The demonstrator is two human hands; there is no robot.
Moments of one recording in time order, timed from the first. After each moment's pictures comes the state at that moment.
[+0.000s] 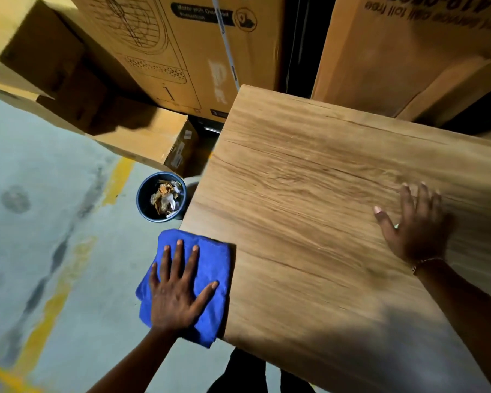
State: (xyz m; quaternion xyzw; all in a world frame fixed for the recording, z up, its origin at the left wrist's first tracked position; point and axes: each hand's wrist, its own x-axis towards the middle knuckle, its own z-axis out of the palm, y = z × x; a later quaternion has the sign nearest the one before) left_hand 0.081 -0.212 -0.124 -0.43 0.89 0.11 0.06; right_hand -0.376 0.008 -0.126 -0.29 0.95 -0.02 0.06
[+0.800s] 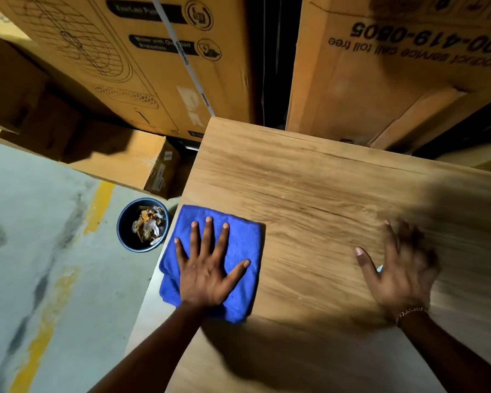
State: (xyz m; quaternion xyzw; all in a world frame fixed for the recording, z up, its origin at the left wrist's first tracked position) left_hand -0.106 -0.263 -0.132 -0.38 0.92 0.11 0.08; right_hand -0.374 0.008 -0.129 -0.24 0.97 -0.04 0.08
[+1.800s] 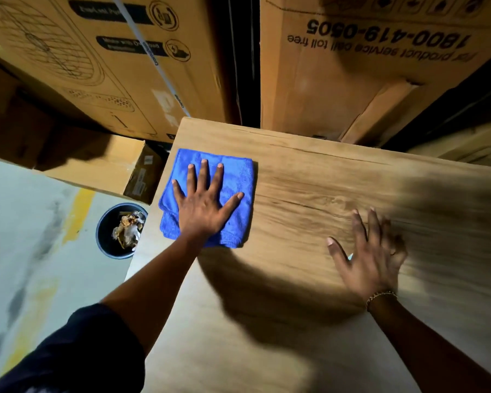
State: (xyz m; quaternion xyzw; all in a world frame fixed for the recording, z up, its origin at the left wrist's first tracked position) left_hand -0.227 -0.315 -0.128 -0.38 0.92 0.13 0.04; right_hand -0.372 0.011 -0.131 -0.24 0.97 -0.03 0.08
